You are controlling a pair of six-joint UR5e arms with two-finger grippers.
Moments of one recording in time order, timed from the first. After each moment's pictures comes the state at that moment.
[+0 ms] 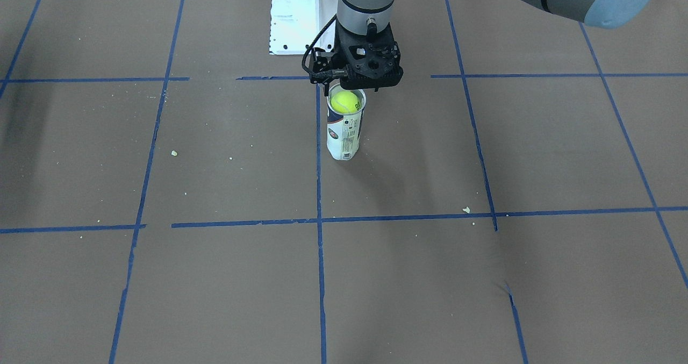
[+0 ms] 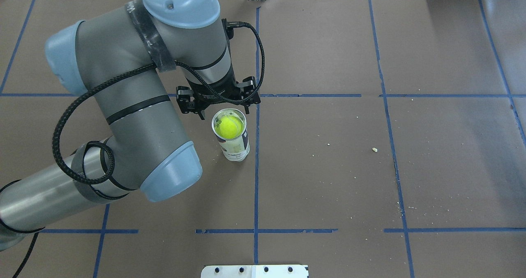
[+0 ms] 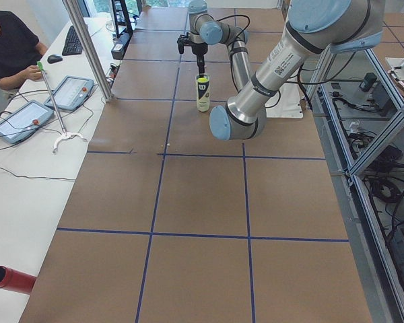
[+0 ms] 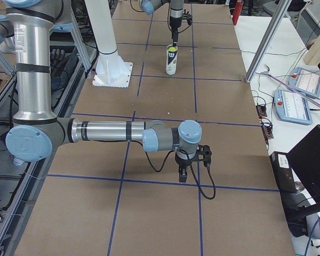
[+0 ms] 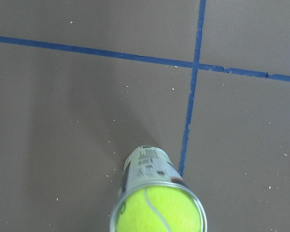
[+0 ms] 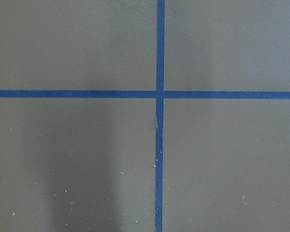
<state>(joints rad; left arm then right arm) -0.65 -2.46 -1.84 -1.16 -2.05 -1.23 1.46 -1.60 1.62 -1.49 2.30 0.16</state>
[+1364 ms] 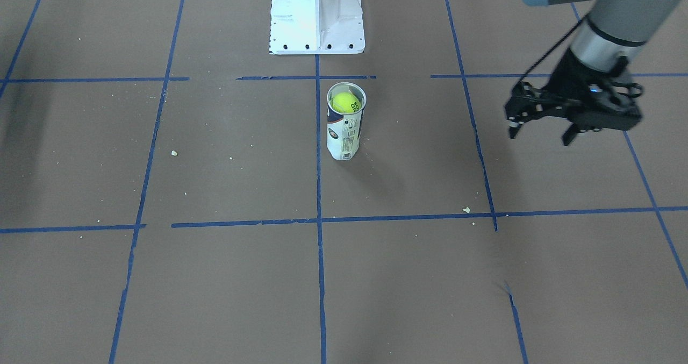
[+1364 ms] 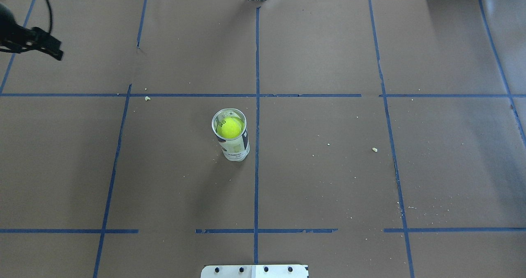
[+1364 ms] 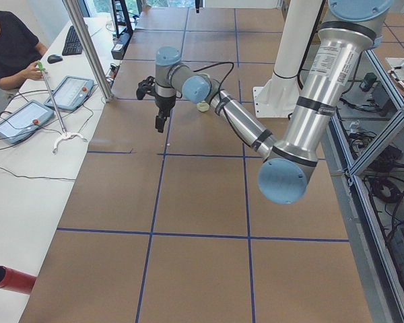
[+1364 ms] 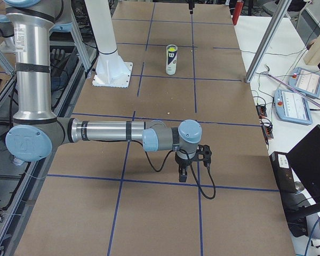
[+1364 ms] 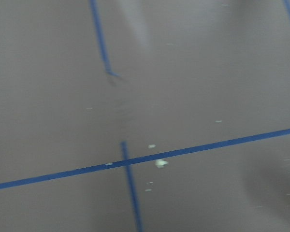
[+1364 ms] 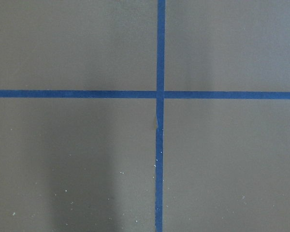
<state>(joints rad) -1.20 -1.83 -1.94 -1.48 -2.17 -0.45 1.46 -1.60 1.62 -1.49 2.30 0.16</state>
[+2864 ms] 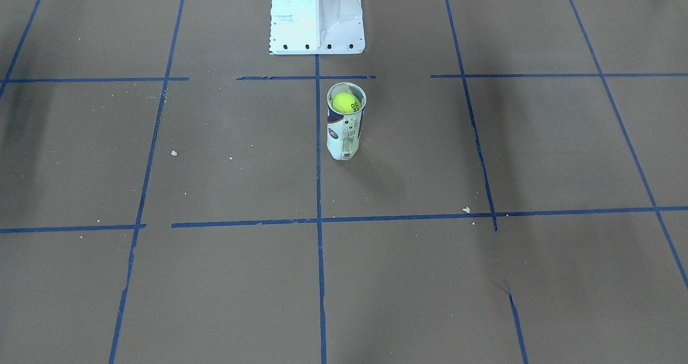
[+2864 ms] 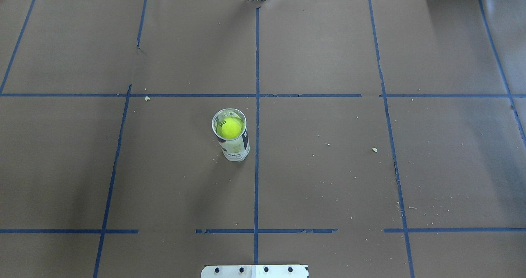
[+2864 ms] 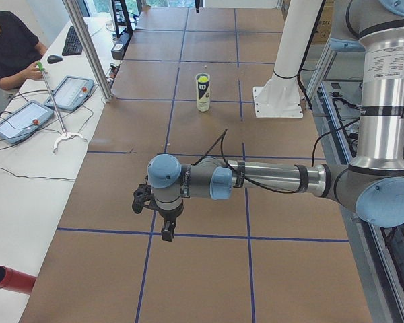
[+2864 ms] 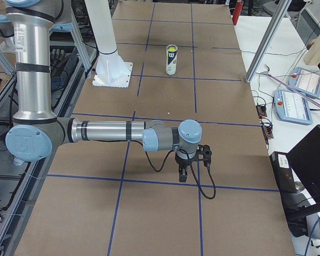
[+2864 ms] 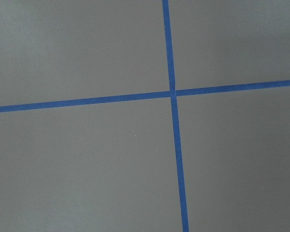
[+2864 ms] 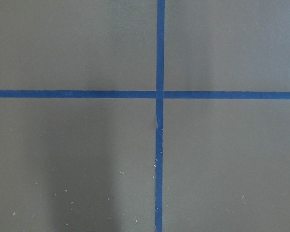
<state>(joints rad) -1.58 -1.54 -1.65 -1.57 -2.33 0.10 1.46 -1.60 1.62 -1.49 2.30 0.16</state>
